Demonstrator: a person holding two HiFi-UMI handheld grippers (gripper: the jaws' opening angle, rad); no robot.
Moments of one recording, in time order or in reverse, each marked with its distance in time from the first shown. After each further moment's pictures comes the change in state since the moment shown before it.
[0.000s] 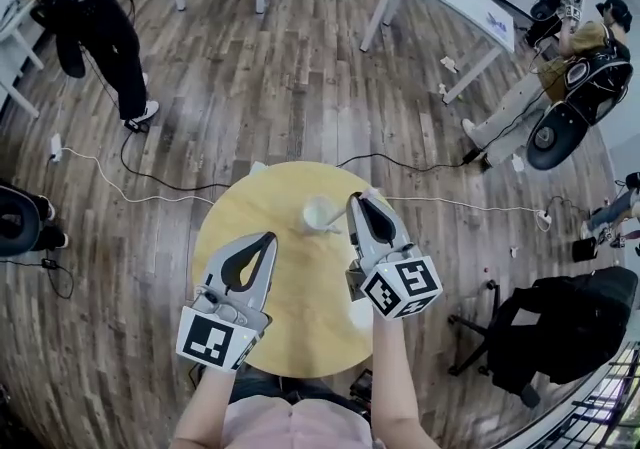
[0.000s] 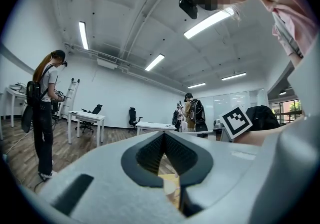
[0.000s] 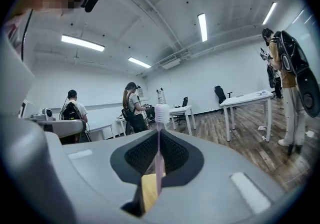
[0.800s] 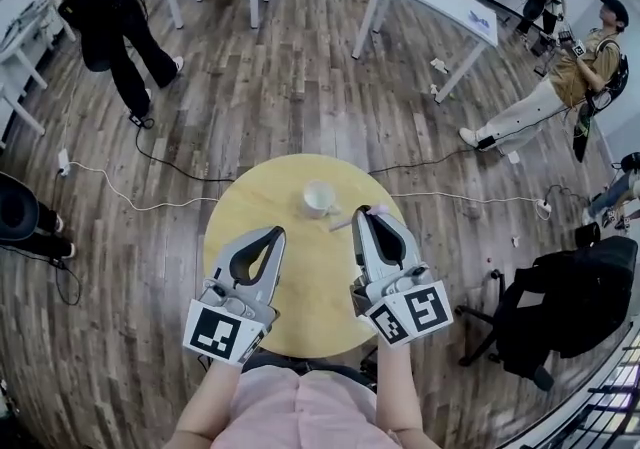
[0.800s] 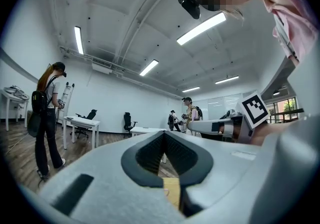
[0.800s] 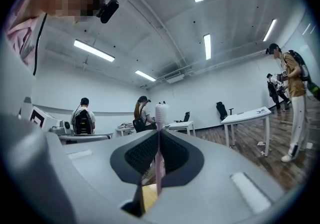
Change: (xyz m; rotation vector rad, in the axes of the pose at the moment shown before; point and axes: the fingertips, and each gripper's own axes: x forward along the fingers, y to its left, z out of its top) left arm -0.046 -0.050 0.038 0.033 -0.049 -0.054; right arm -0.101 0.081 0.060 -0.077 -0.156 0.007
